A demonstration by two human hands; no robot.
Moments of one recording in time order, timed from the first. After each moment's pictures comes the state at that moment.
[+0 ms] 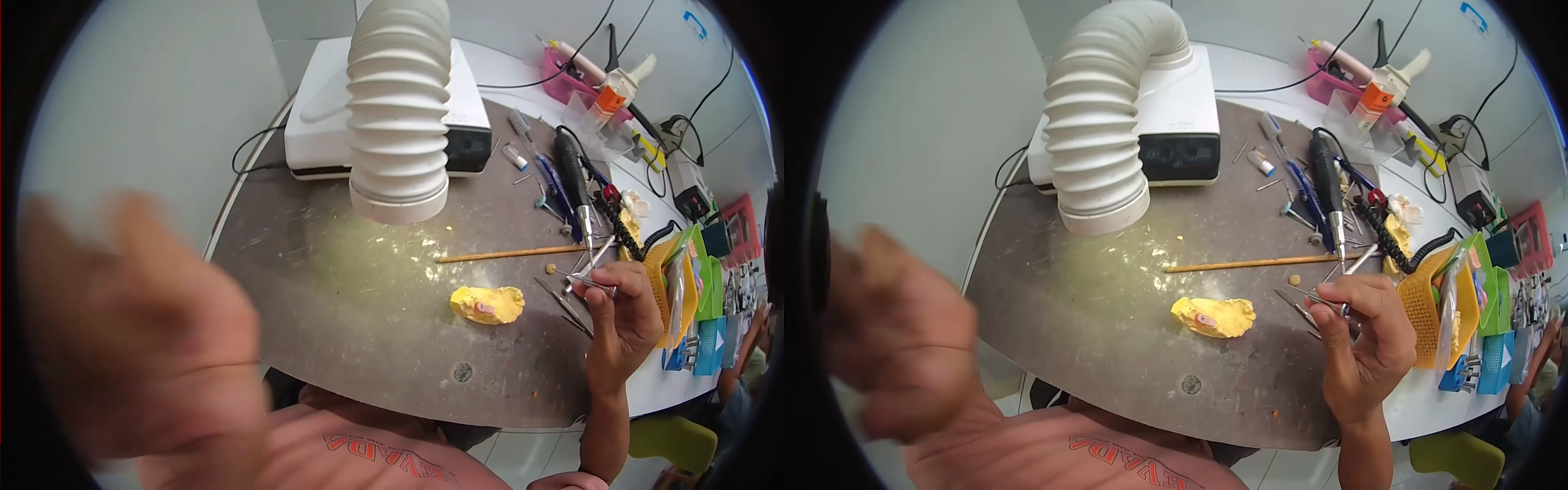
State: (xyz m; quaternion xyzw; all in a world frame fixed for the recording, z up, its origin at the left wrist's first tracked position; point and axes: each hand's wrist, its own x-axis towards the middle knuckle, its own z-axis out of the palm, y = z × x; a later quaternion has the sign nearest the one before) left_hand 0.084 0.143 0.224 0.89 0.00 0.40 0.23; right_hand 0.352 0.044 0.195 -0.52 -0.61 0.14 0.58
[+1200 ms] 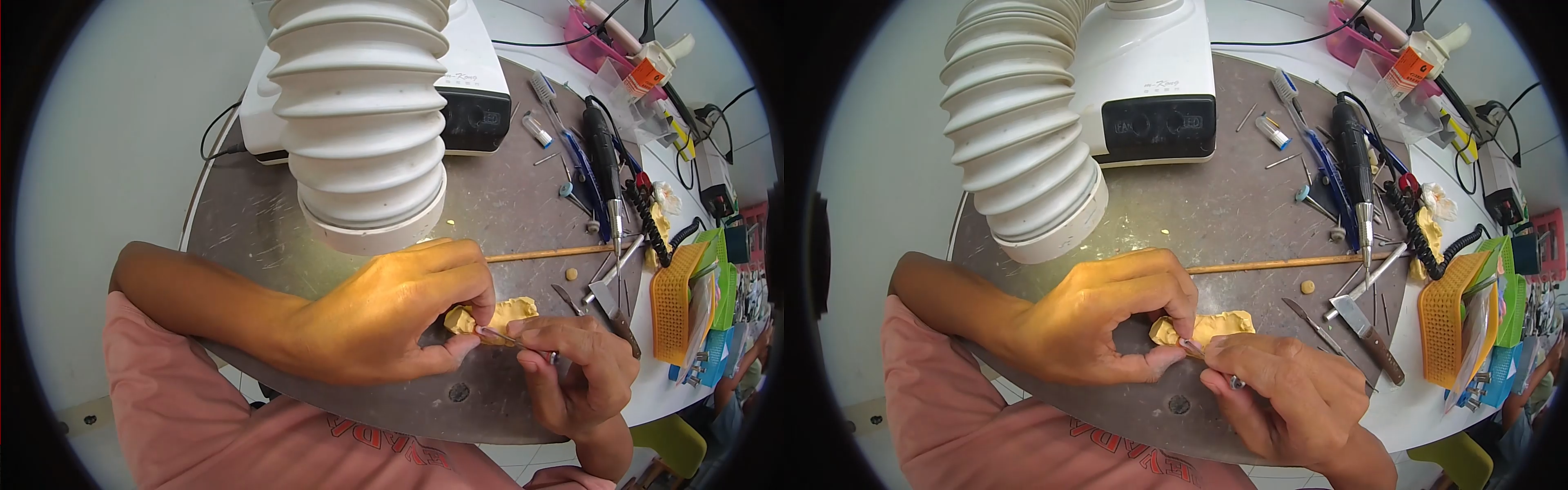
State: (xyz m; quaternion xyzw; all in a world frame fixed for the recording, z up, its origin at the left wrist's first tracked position) left_hand 0.111 0.154 0.180 0.82 0.16 0.26 0.49; right_hand 0.320 0.055 0.206 -0.47 -0.77 0.13 0.42
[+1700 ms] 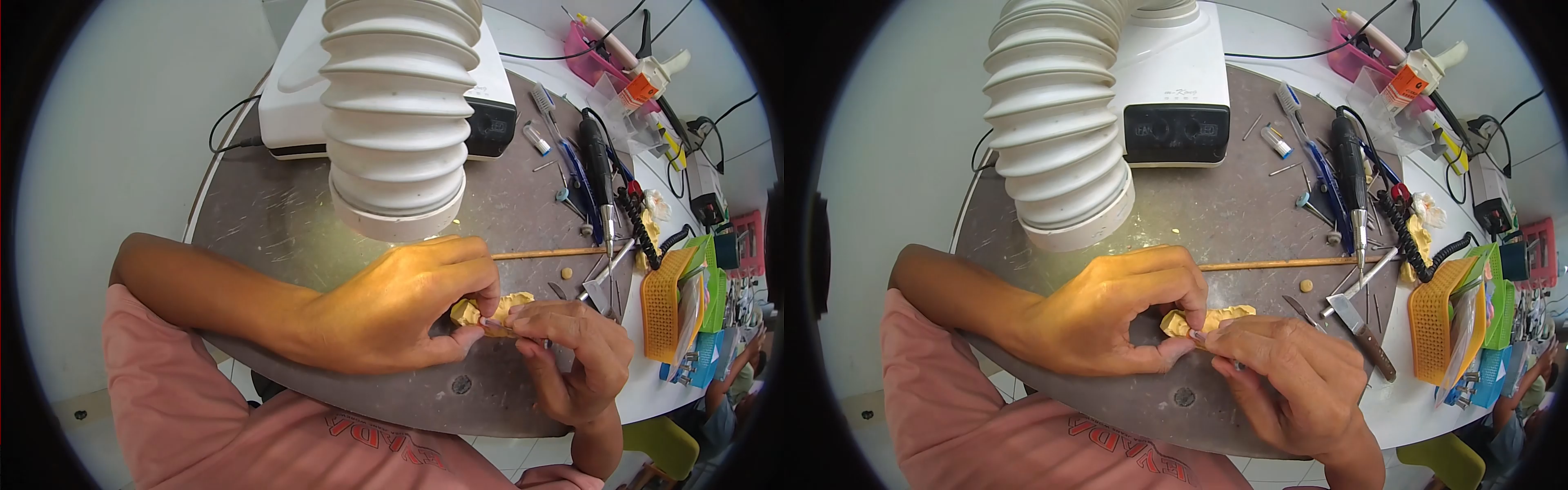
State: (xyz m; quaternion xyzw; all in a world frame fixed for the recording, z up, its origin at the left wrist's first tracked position) left_hand 0.112 0.155 0.176 0.82 0.14 0.28 0.48; right_hand 0.320 0.060 0.212 -0.47 -0.78 0.16 0.39
